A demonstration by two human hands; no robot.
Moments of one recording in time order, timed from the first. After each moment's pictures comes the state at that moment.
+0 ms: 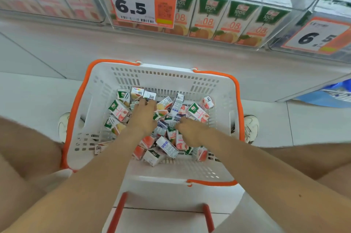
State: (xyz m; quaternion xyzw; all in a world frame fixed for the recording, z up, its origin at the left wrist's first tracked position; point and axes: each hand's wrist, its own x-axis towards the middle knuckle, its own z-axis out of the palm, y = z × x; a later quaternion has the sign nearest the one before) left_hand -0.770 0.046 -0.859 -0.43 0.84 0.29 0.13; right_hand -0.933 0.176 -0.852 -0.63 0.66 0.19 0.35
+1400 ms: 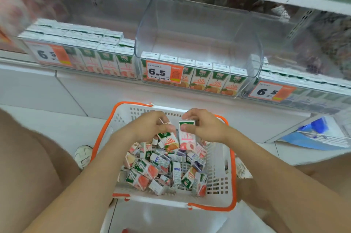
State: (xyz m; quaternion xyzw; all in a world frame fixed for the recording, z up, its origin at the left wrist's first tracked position) left_hand -0.755 0.019 -0.679 -0.32 0.79 0.52 0.04; right_hand -0.960 0.154 -0.657 -0.52 0.74 -0.21 0.36
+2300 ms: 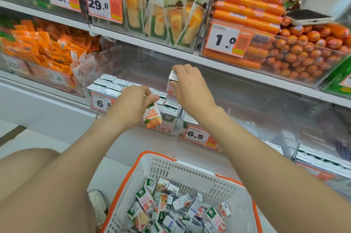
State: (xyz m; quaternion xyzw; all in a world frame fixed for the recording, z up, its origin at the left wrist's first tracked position) left_hand -0.681 -0.130 -0.520 -0.45 0.82 0.23 -0.26; right_hand -0.864 -0.065 -0.473 -0.68 0.68 -0.20 -0.16
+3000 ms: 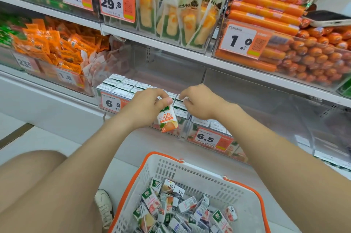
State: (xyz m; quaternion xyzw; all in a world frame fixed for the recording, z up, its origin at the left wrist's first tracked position) left_hand -0.676 -0.117 -0.506 -0.41 0.81 0.33 -0.24; right_hand -0.888 -0.085 -0.485 -0.72 0.69 0.01 0.00
